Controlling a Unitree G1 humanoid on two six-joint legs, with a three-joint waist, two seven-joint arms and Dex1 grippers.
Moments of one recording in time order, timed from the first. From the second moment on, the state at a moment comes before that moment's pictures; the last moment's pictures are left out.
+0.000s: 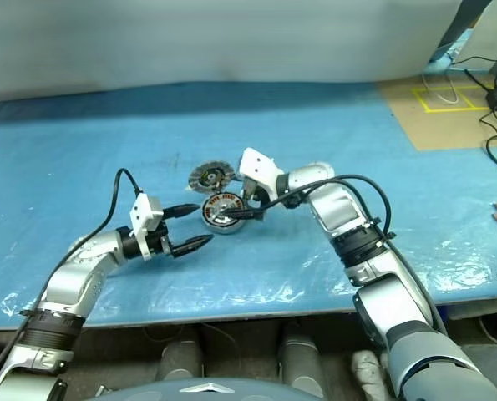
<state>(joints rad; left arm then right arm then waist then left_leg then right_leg) -0.21 0.47 -0.03 0.04 -0.36 0.14 -1.00 -0.75 -0.36 0.37 0.20 0.06 0.38 1.04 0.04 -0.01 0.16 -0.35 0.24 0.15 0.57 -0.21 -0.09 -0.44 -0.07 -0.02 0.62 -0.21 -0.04</state>
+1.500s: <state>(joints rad) -0.94 0.45 0.18 0.90 -0.39 0.20 -0.94 -0.56 -0.29 0.16 0.07 0.28 0.60 0.94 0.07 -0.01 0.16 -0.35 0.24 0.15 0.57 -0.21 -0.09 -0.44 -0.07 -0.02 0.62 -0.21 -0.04</state>
